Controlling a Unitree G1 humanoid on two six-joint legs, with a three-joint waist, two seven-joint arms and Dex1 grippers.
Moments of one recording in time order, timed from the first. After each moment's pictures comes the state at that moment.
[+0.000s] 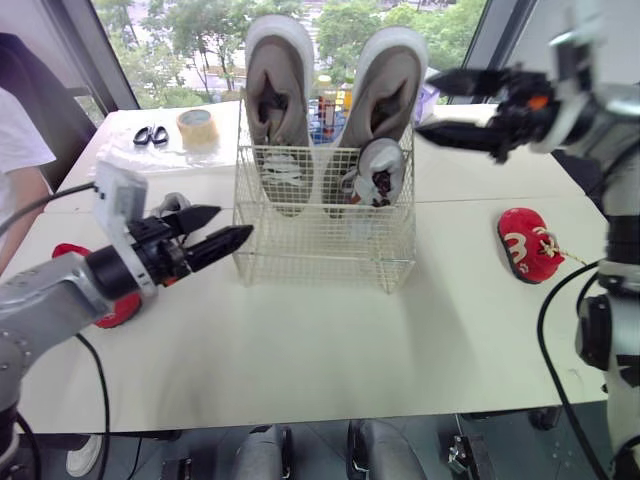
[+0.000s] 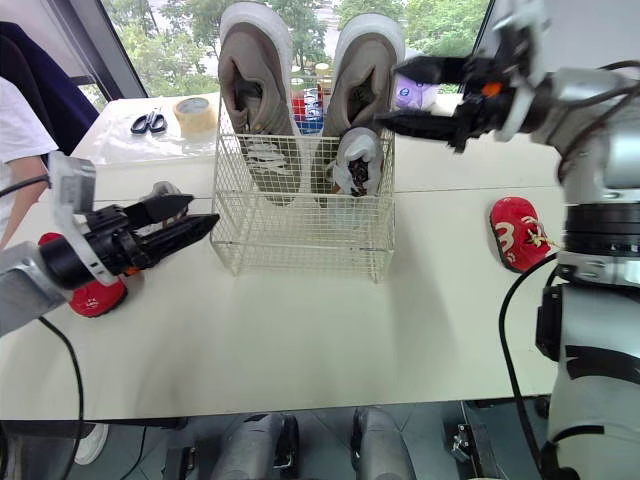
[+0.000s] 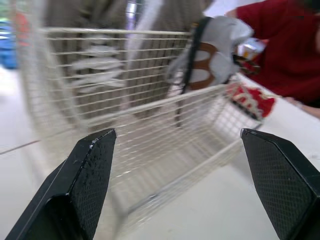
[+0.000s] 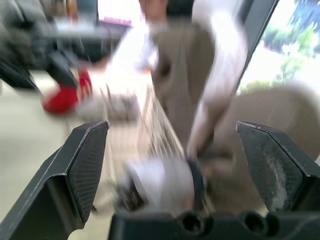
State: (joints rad) left arm -0.22 0.96 0.47 -0.52 -1.38 0.88 -0.29; right arm -1.15 -0.83 -0.16 0.20 0.60 0.72 1.25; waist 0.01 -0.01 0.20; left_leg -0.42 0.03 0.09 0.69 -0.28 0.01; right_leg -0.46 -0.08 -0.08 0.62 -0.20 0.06
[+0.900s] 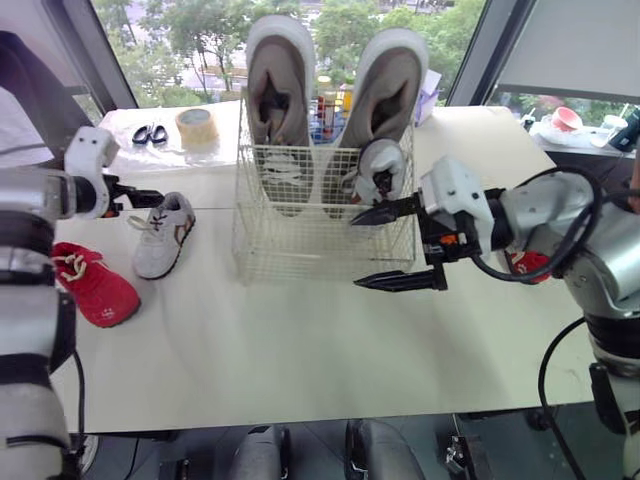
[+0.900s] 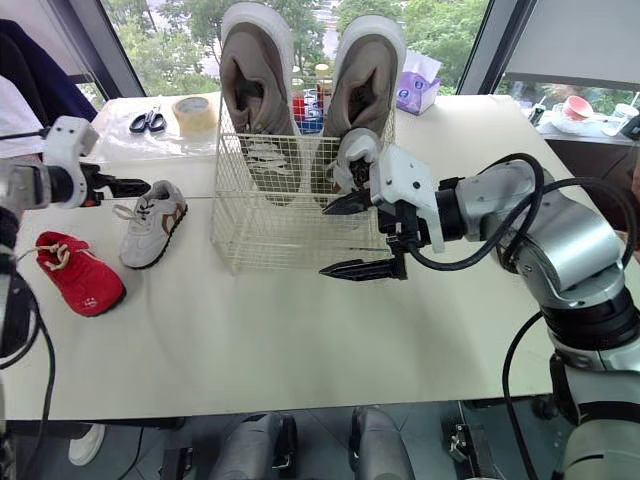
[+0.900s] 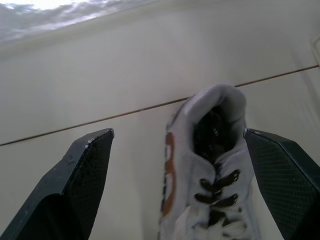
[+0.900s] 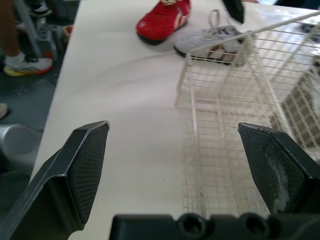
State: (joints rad) left arm -1.27 0.86 -0.21 1.16 -0.22 0.64 -0.81; right arm -0.80 -0.87 0.10 -0.41 0.61 0.82 1.12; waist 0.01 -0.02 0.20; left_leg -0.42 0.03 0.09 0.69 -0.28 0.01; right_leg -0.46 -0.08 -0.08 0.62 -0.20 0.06
